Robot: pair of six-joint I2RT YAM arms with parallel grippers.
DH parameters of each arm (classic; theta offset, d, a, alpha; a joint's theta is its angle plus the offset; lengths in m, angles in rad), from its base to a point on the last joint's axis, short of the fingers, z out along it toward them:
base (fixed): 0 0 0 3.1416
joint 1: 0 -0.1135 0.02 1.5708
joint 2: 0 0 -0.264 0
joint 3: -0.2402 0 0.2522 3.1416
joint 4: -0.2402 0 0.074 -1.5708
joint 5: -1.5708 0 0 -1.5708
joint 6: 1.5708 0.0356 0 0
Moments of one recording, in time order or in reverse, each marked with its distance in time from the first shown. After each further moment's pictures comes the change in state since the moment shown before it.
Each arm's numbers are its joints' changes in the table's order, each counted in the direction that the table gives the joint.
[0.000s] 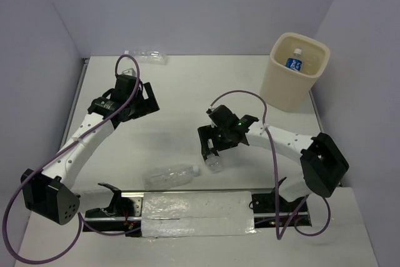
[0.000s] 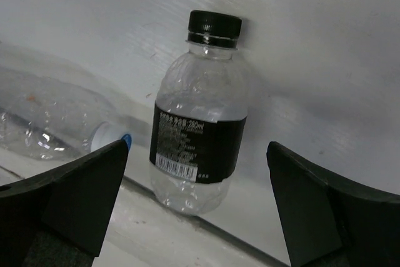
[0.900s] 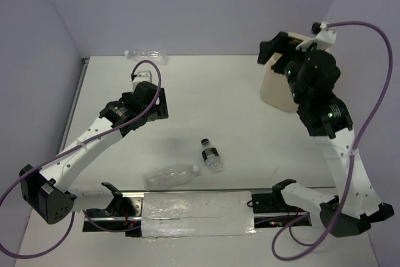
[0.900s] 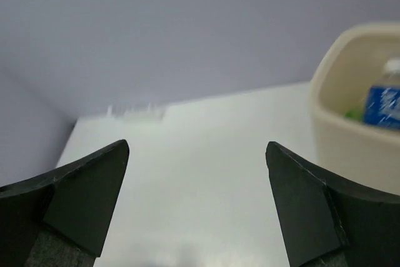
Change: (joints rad) left arm 0.254 -0.003 -0.039 -0.051 0.315 0.050; right arm 0.432 -0.301 -0.669 0.081 -0.462 -0.127
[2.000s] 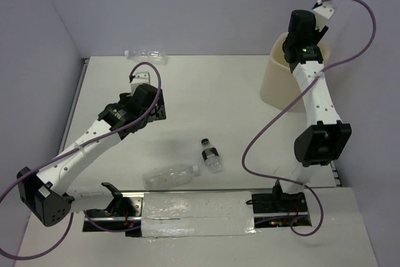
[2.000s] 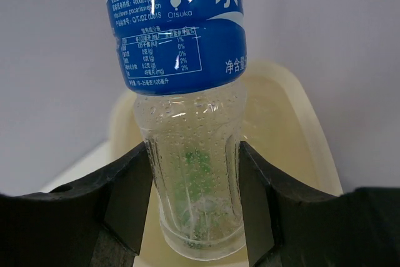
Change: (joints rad) left arm 0.022 -0.022 0.006 -0.018 0.065 0.000; right arm 0.304 0.551 -0.271 0.056 -0.324 -0.054
